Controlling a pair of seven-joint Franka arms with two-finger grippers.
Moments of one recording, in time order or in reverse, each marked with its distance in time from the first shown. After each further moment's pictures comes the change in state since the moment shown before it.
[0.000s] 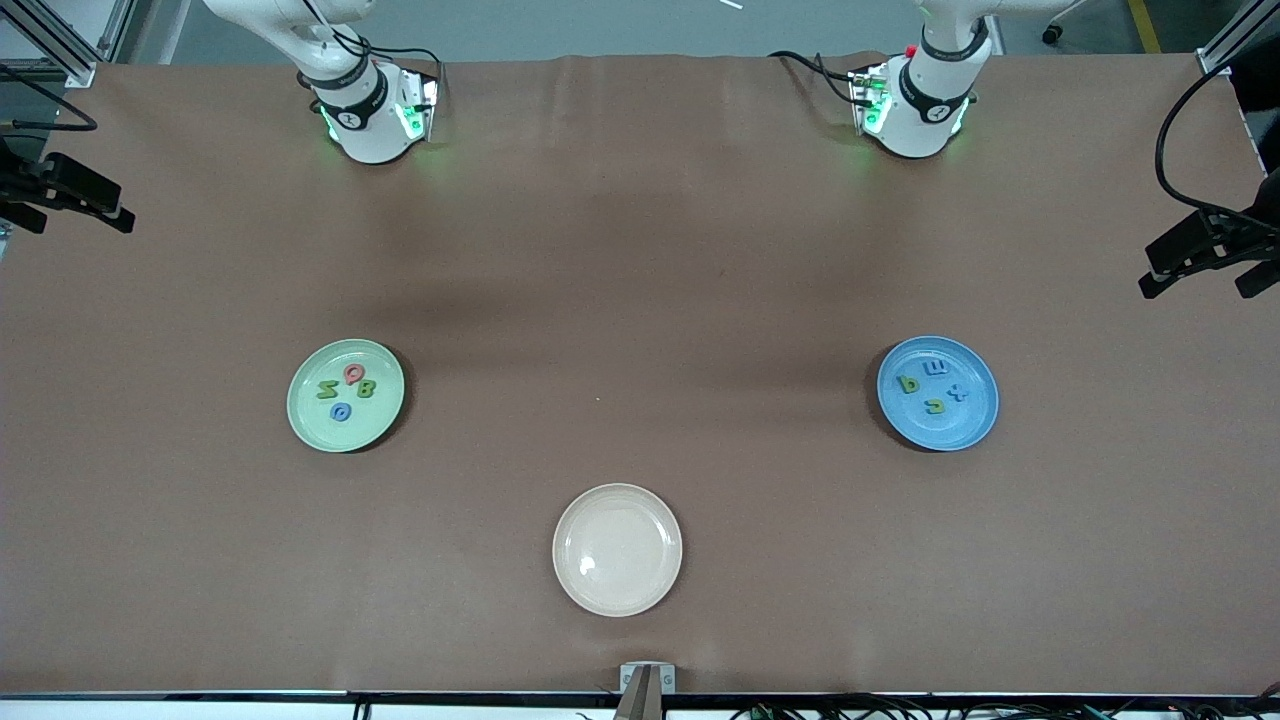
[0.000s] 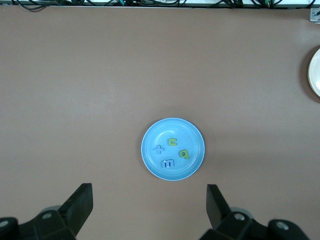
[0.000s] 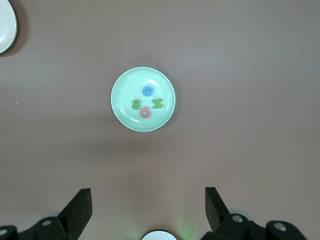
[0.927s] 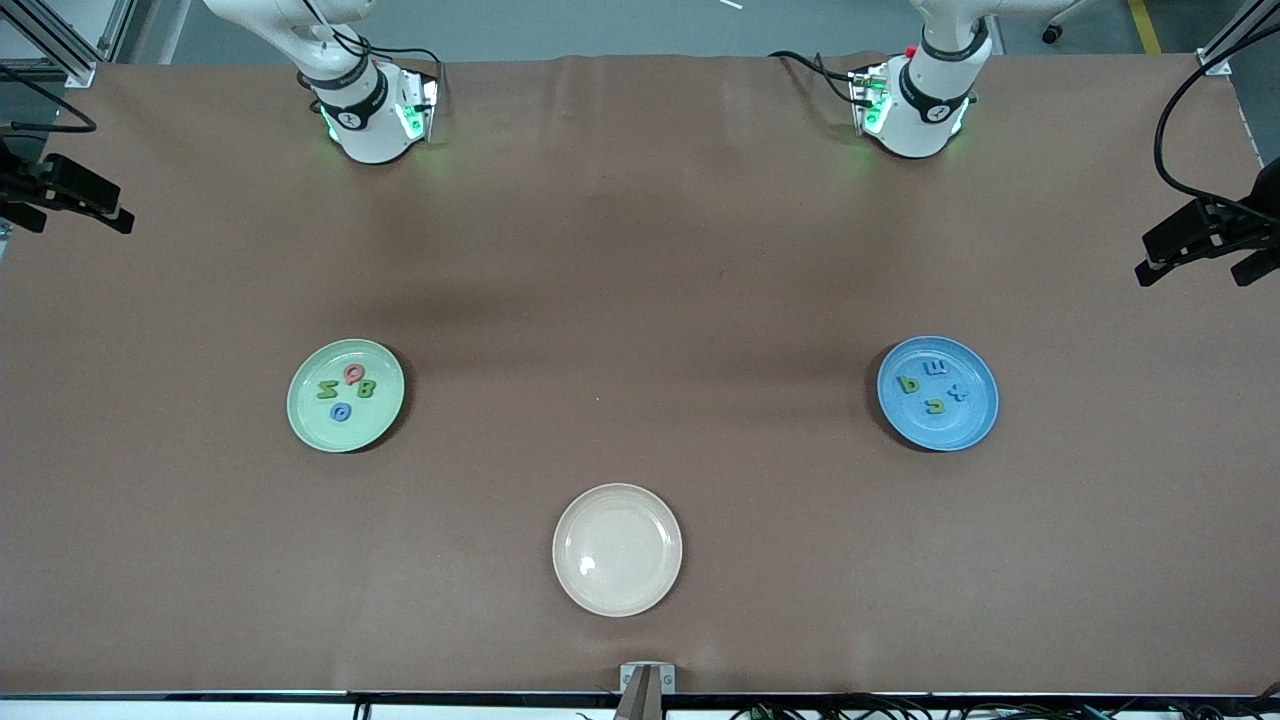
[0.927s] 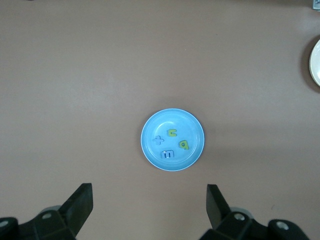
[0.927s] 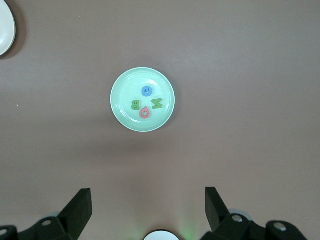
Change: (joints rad) left arm 0.000 -0.007 0.000 0.003 0.000 -0.044 0.001; right arm 0.000 0.000 0.000 0.000 0.000 0.001 0.016
